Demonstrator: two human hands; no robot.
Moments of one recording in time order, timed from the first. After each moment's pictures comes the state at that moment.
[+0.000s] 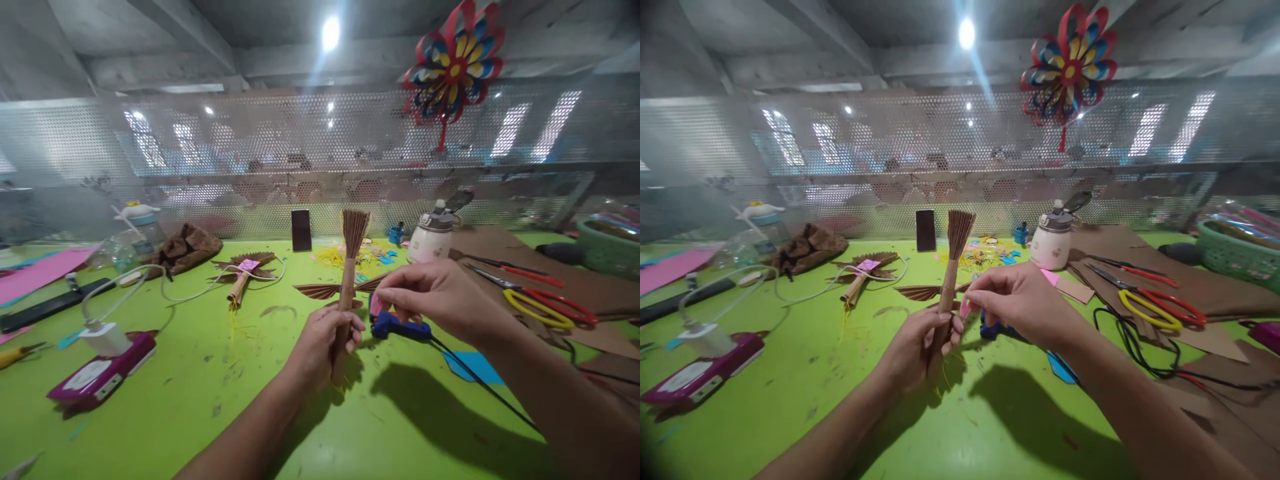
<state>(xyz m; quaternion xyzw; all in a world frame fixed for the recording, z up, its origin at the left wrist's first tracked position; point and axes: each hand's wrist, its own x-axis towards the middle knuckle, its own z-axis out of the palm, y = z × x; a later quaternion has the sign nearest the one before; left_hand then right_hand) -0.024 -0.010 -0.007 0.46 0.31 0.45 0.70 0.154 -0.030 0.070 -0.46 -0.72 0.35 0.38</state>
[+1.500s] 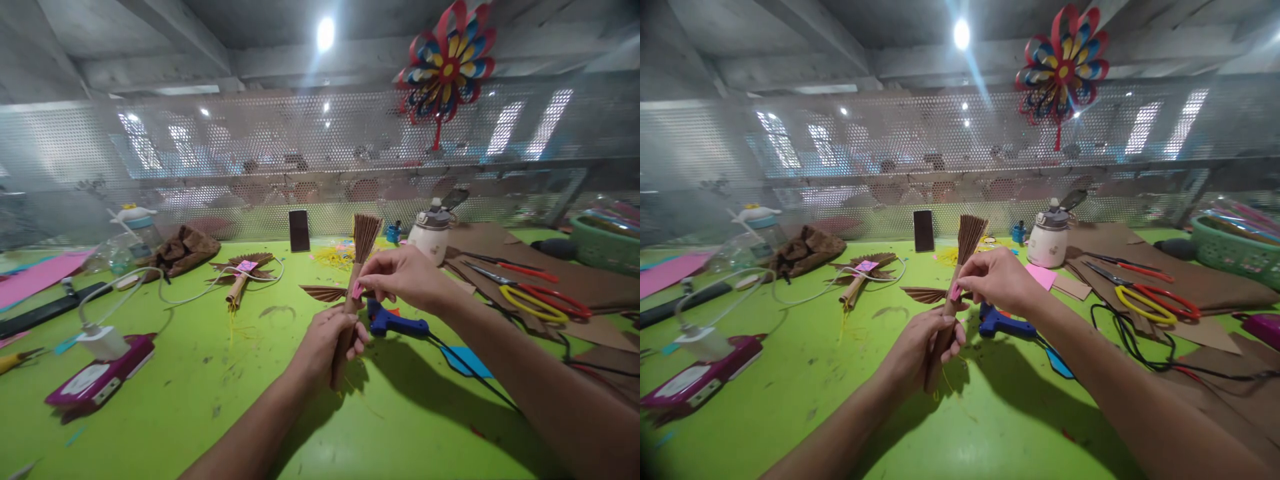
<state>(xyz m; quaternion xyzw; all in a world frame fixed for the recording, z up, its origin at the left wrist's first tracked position) -0.021 -0.012 -0.005 0.49 0.32 0.40 0.71 0.142 0.004 0.065 -0.47 -0.73 0.32 0.38</state>
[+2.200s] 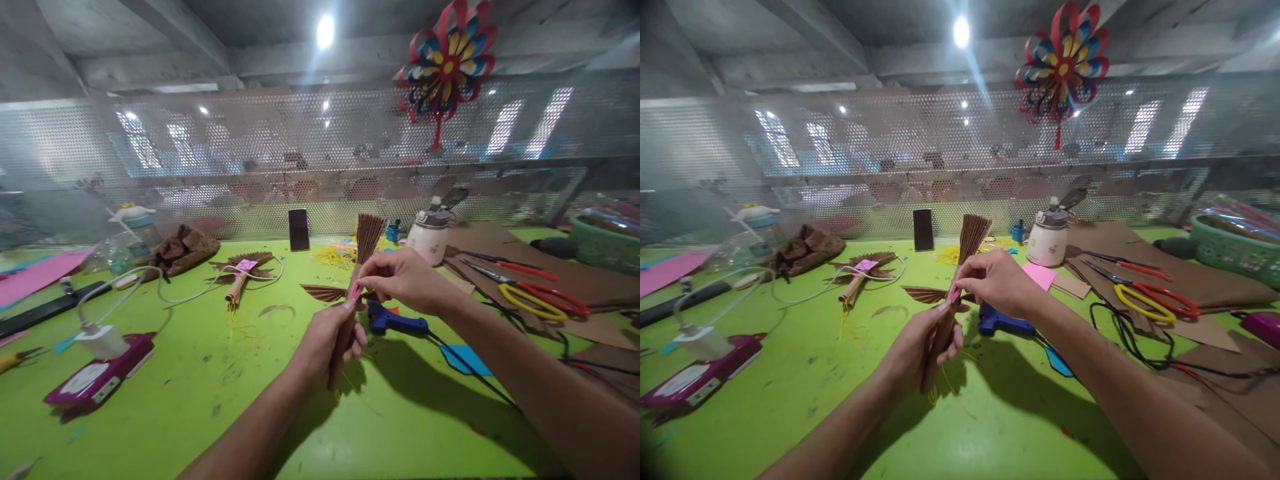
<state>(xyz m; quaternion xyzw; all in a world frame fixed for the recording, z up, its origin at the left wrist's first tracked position) -0.020 -0.012 -0.002 0.49 0.34 0.38 0.71 0.143 0.004 0.063 -0.44 -0.76 0.30 0.37</state>
